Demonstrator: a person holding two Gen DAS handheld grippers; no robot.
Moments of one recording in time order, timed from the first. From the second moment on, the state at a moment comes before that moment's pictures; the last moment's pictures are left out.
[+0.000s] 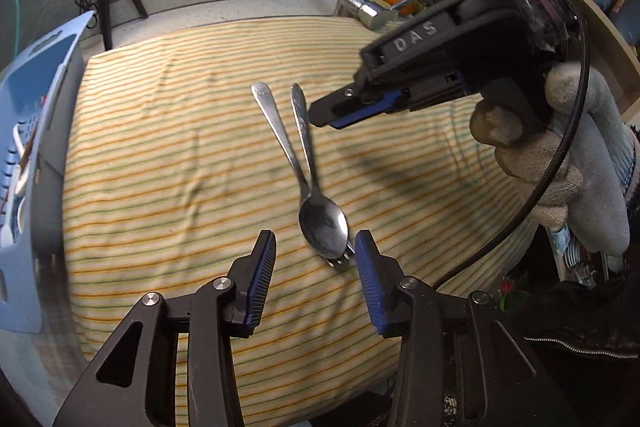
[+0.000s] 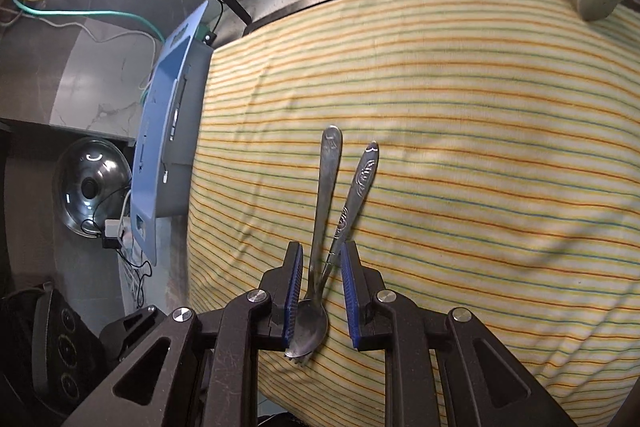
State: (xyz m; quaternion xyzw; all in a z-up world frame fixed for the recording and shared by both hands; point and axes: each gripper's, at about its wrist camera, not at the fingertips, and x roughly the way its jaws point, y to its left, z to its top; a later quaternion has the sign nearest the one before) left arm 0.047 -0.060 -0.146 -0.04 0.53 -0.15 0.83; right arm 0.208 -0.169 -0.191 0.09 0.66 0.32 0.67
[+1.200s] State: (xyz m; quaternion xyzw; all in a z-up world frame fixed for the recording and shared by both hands) left arm 0.075 -0.079 -0.179 -0.02 0.55 -0.14 0.83; right arm 0.213 -0.163 -0.225 0.14 0.69 0.30 0.64
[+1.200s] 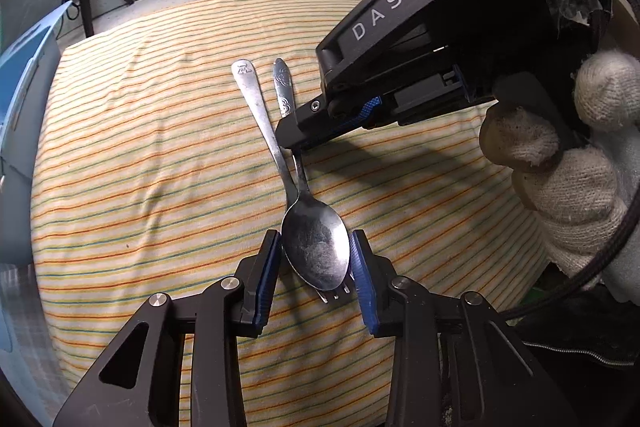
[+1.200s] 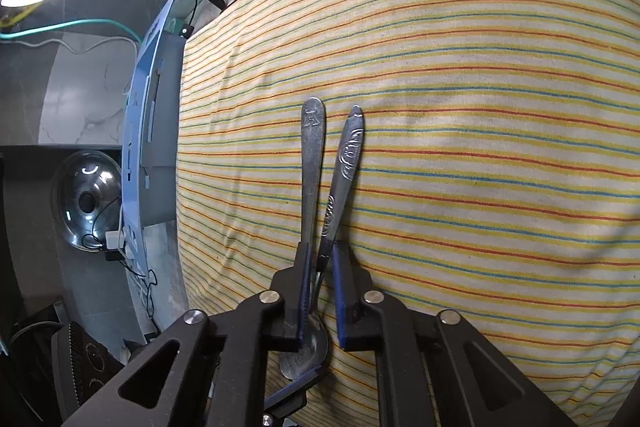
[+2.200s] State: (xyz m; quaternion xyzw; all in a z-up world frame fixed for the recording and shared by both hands) left arm 0.063 0.001 -0.119 -0.03 0.48 -0.10 0.87; right arm 0.215 -0.089 -0.152 0.15 0.65 0.36 0.65
